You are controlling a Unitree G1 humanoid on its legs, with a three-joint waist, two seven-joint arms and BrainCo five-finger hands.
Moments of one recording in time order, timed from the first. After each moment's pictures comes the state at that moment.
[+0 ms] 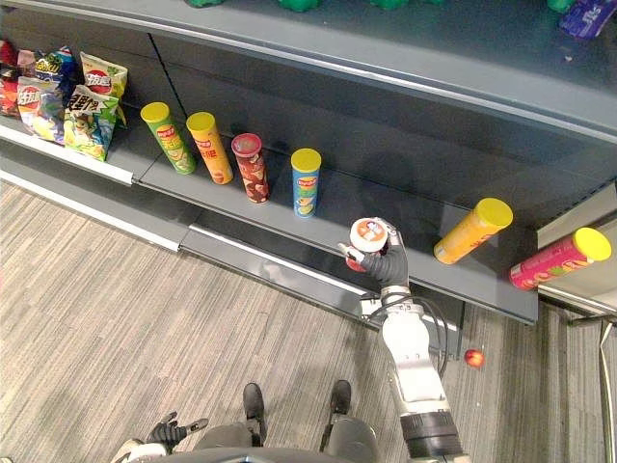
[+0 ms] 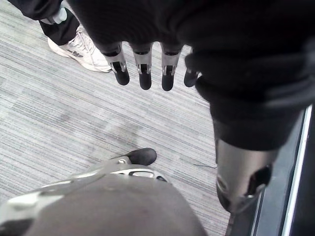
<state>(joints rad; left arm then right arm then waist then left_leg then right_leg) 0.06 0.13 0.12 1.14 0.05 -0.08 0.11 -0.05 -0.16 0.04 -0.03 0.04 -0.16 -0.15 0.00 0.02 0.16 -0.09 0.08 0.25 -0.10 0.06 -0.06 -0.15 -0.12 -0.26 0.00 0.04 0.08</state>
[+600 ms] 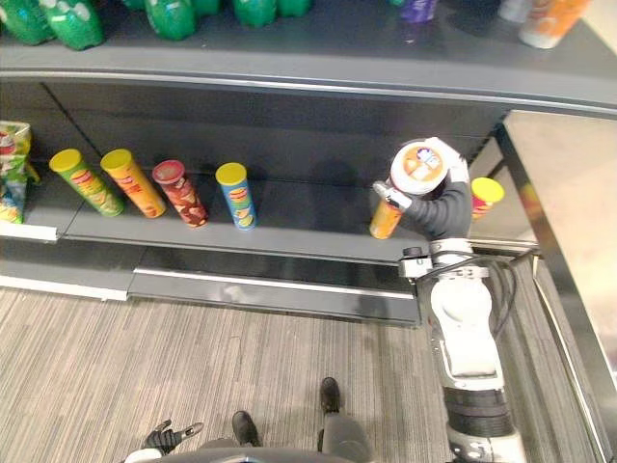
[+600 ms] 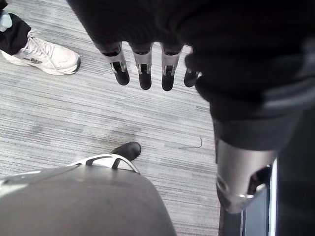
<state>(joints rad) 0.08 0.13 0.20 1.19 0.07 -0.08 0.10 -0.15 -0.39 -0.10 -0.33 0.17 -0.16 -0.08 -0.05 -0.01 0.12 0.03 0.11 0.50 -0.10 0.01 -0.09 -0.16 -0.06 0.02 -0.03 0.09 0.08</state>
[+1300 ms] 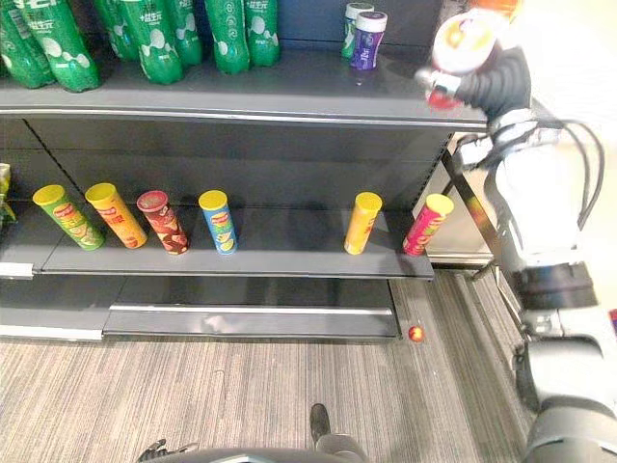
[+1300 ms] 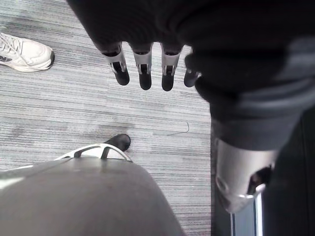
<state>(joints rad) 0.12 0.14 0.19 1.19 0.10 -0.07 0.06 -0.82 -0.88 0.10 0.27 0.49 -0.11 -0.04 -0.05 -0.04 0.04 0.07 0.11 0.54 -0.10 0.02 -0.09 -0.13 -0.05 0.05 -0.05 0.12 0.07</state>
